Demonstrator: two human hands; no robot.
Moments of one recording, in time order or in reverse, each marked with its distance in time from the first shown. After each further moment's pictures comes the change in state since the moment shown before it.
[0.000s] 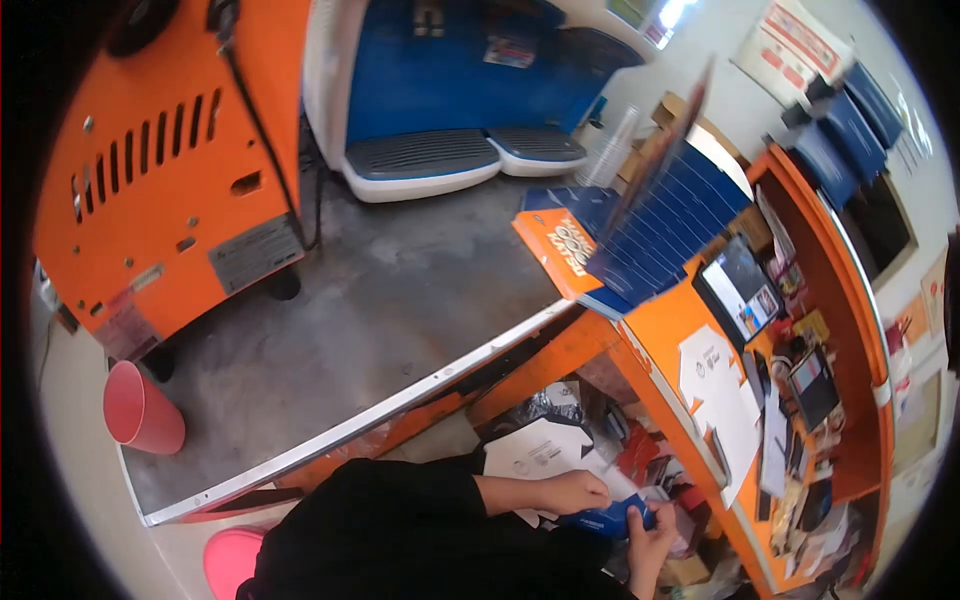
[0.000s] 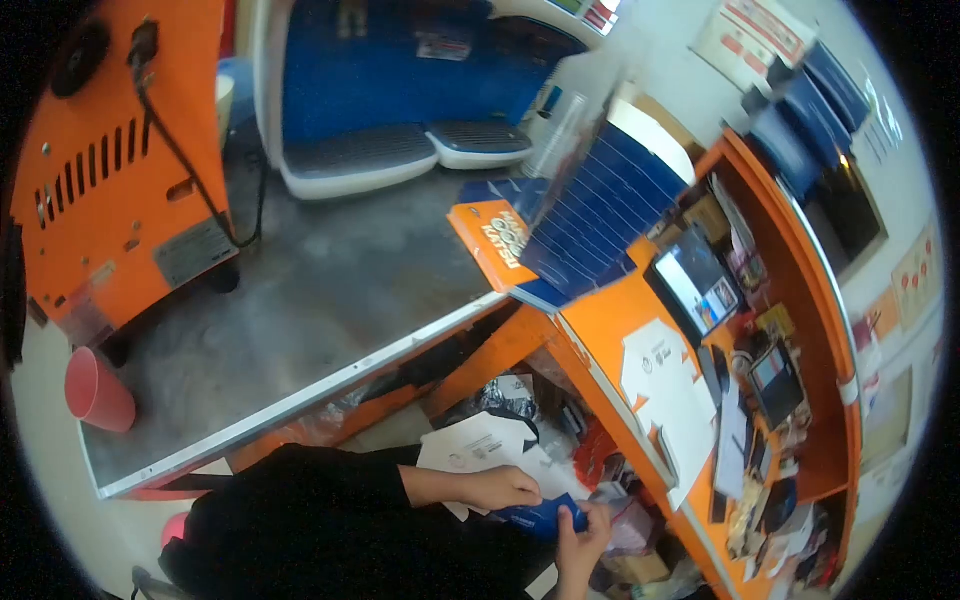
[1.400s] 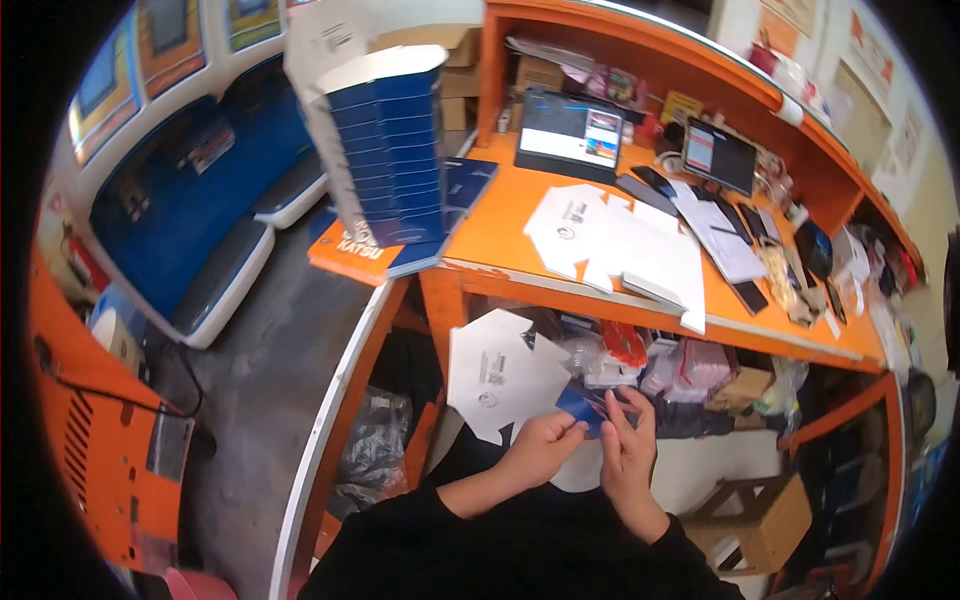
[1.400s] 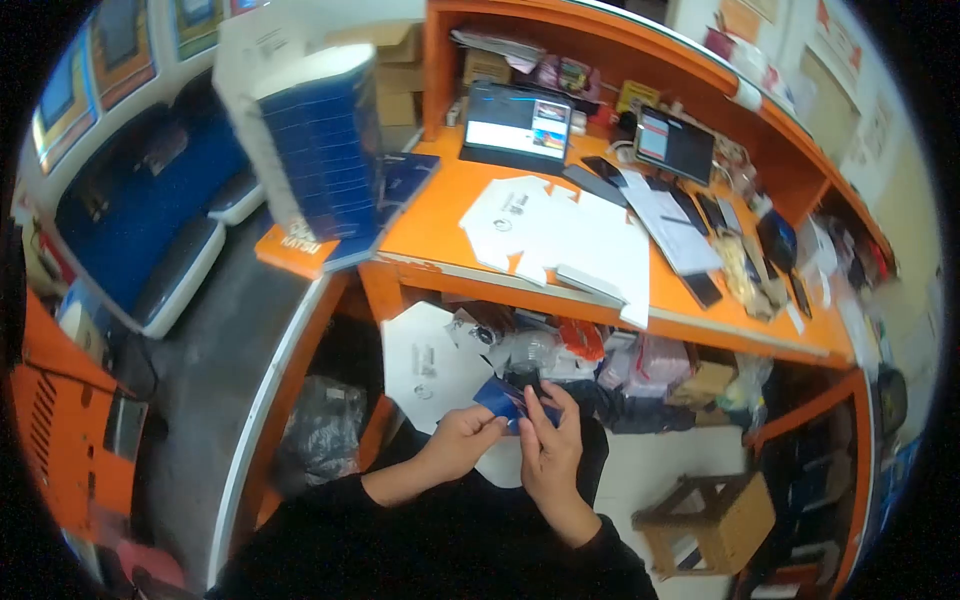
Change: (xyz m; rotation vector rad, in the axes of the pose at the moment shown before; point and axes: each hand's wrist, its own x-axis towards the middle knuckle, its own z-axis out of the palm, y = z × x) left_hand -0.016 0.096 0.036 0.194 -0.012 -0.264; right_hand -0.034 -0.037 0.001 0.094 0.308 0.038
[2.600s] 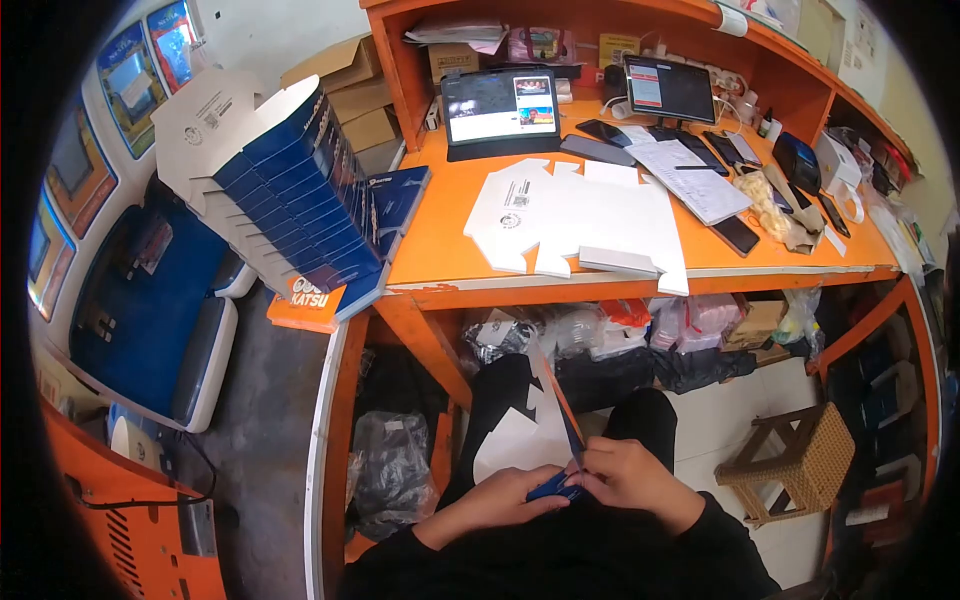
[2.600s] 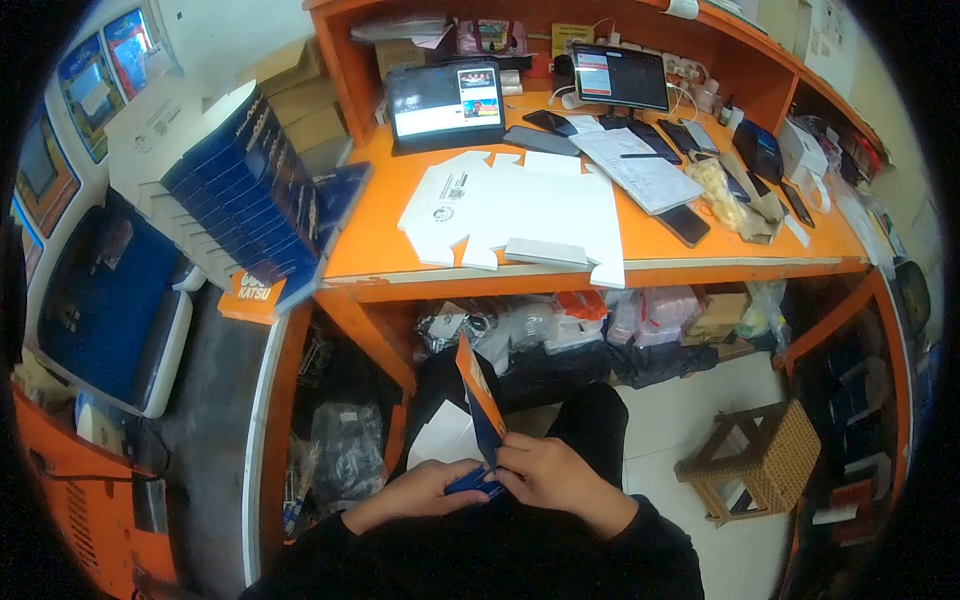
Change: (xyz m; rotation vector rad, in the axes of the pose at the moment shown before) left_hand -0.018 -0.027 -0.019 0.401 -0.484 0.059; right_hand -0.003 0.028 -0.029 0.167 -0.538 -0.110
